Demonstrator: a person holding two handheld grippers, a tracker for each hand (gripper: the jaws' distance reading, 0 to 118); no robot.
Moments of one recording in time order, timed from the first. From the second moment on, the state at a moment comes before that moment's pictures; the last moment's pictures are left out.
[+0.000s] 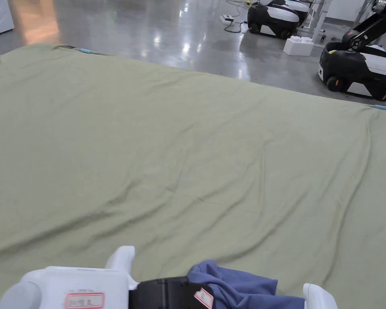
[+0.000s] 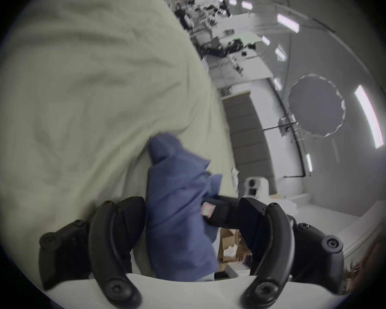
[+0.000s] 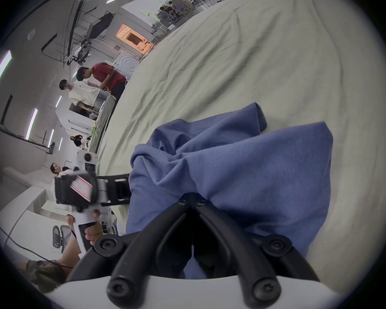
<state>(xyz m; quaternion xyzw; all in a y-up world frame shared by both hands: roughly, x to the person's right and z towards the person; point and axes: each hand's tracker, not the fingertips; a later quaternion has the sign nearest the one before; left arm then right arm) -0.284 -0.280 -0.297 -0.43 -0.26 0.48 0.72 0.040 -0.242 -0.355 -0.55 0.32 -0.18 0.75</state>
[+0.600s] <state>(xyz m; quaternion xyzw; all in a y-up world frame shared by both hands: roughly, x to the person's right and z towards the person) -0.344 -0.249 -0.304 -0.37 -0.40 0.60 0.59 0.065 -0.196 -0.339 -0.52 0.24 -0.17 0.80</state>
